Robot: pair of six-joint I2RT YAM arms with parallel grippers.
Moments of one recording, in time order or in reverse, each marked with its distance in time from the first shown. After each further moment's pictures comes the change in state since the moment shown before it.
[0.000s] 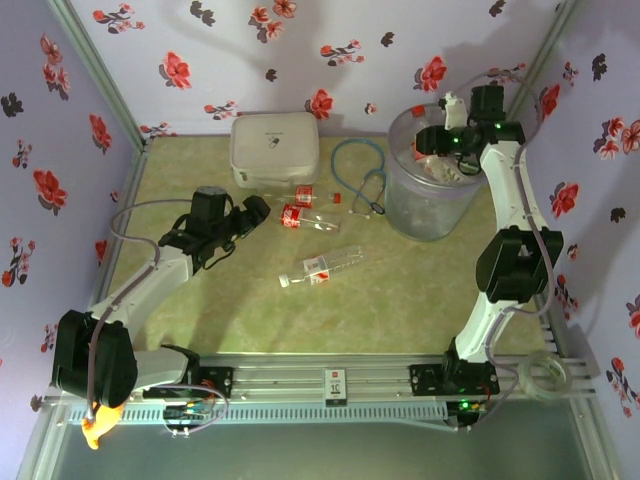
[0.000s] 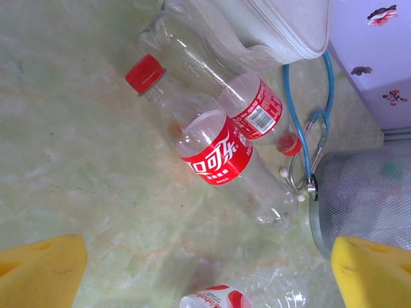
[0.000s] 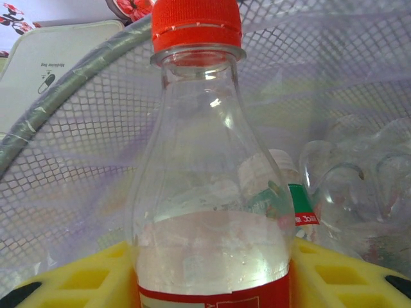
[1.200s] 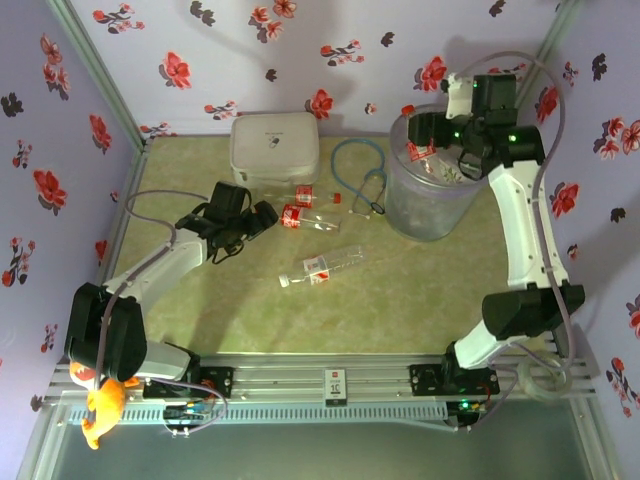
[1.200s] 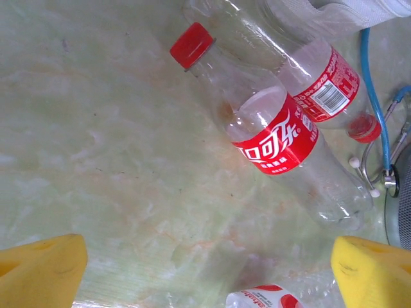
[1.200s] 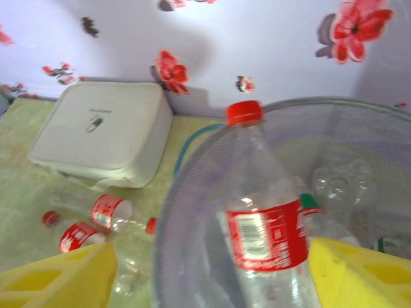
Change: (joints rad) left arm -0.074 0.142 0.132 -0.198 -0.130 0.035; right arm 0.153 -0.283 0.050 -0.093 0.207 0.066
